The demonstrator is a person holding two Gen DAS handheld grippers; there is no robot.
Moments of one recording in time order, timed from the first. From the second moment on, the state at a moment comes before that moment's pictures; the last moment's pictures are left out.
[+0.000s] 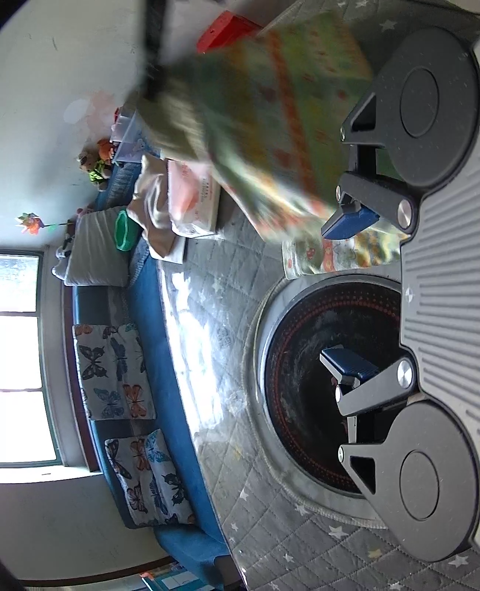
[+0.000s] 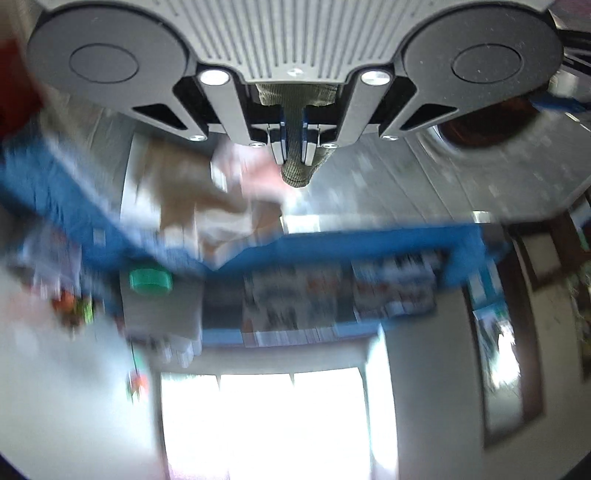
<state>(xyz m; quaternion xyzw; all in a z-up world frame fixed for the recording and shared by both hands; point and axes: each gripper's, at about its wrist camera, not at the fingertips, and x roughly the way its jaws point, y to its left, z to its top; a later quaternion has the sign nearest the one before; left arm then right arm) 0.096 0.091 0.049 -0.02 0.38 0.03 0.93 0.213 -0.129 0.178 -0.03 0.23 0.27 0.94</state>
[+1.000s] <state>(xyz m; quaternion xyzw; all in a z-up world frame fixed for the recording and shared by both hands) 0.090 0.031 0.057 -0.01 0.37 -0.06 0.93 0.076 -0.164 0.144 -0.08 0.26 0.29 0.92</state>
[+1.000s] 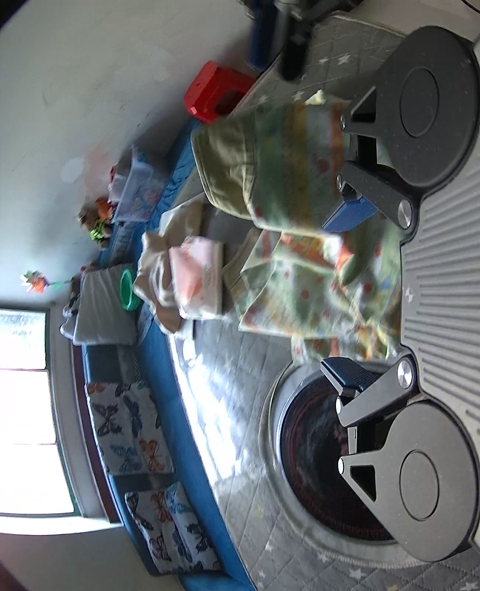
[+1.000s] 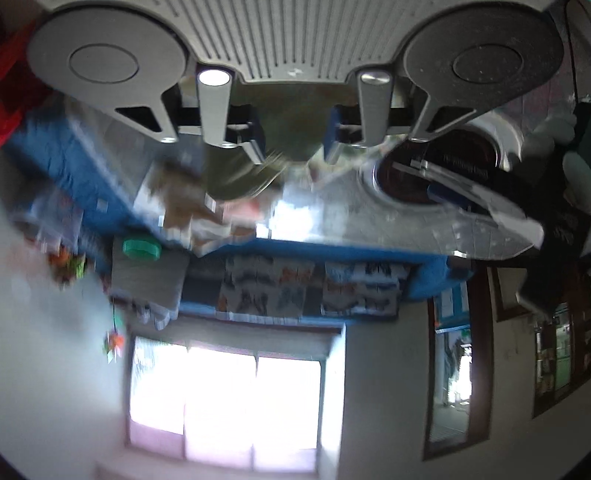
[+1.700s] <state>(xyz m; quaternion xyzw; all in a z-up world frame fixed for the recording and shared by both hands) 0.157 0.003 0.025 0.00 0.42 -0.07 0.90 0.123 -0.196 0.085 -0.02 0.35 0.22 0.91</state>
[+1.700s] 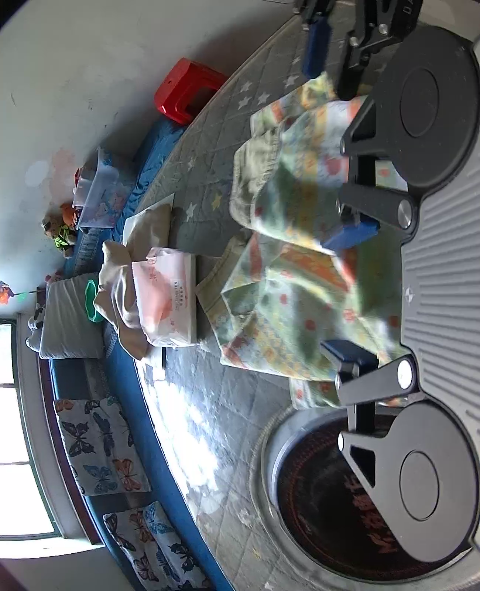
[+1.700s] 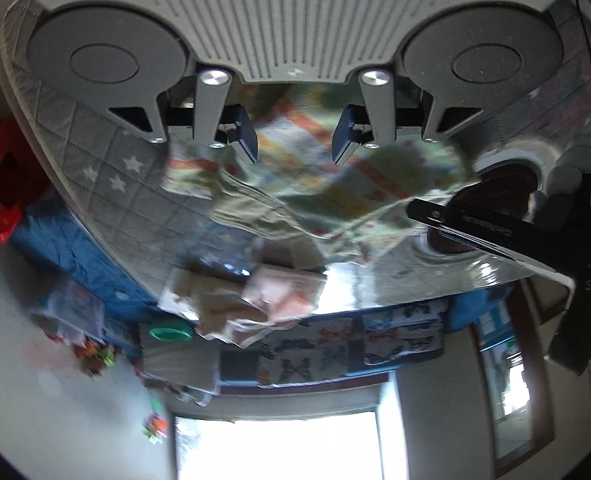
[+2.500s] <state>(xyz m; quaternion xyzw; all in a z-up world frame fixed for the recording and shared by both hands) 0.182 0.001 0.019 -0.04 0.42 -0.10 0.90 0.165 -0.207 0.062 0.01 0.37 0.20 0.91</state>
